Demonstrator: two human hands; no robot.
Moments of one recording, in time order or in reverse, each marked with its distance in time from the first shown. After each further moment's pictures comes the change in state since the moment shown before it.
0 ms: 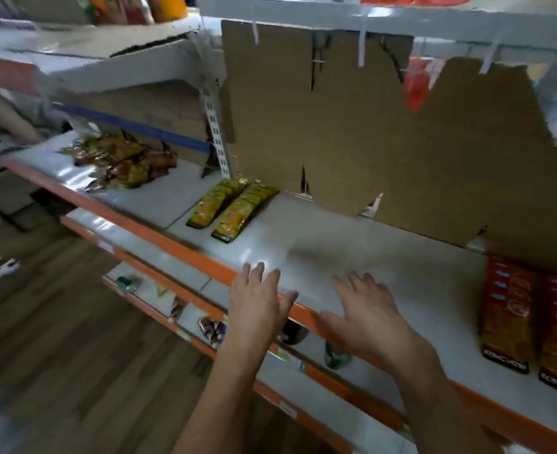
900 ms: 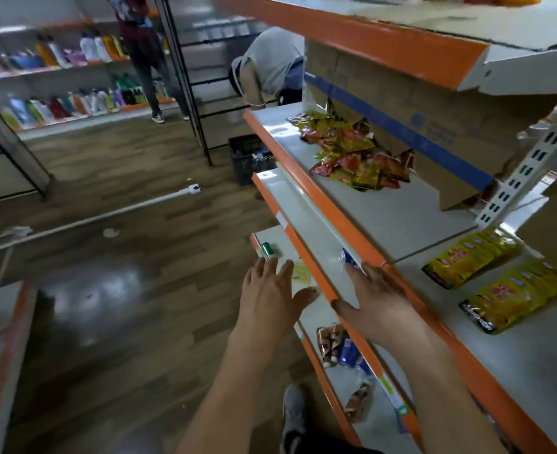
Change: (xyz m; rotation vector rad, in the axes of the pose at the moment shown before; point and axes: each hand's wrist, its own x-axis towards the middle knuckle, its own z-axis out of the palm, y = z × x) left_hand -0.006 -0.366 -0.083 -0.065 0.135 -0.519; right_hand 0.165 -0.380 0.042 -0.031 -0.086 -0.511
